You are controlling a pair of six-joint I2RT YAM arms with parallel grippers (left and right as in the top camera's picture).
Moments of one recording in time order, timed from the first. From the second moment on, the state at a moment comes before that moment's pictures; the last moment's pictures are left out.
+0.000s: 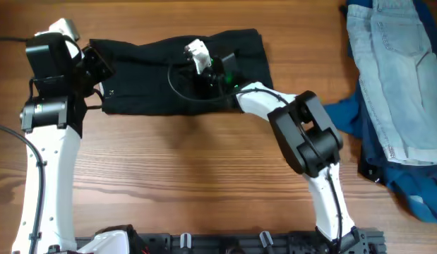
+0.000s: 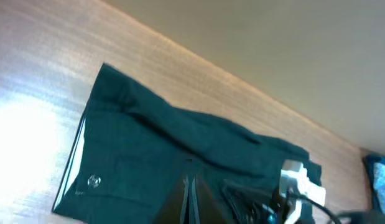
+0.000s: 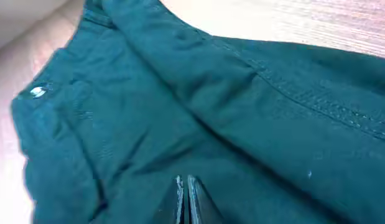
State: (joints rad) left arm 0.13 1.35 1.22 -0.49 0.16 -0.43; right arm 0.55 2.35 1.50 0.31 -0.46 0.10
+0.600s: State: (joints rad) left arm 0.13 1.36 1.22 -0.62 0.15 -0.43; right arm 0.40 2.47 1.93 0.20 -0.33 0.11
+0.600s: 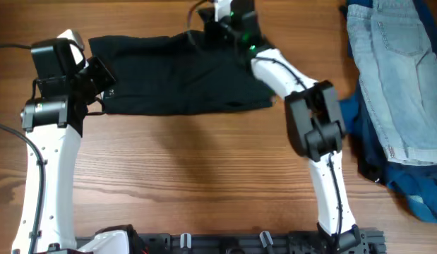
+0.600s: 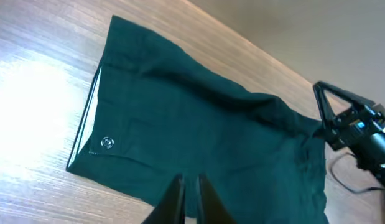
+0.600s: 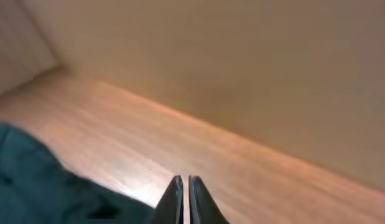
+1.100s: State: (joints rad) left arm 0.13 1.52 1.22 -0.70 0.19 -0.41; right arm 0.10 2.12 1.91 -1.03 -0.44 0.18
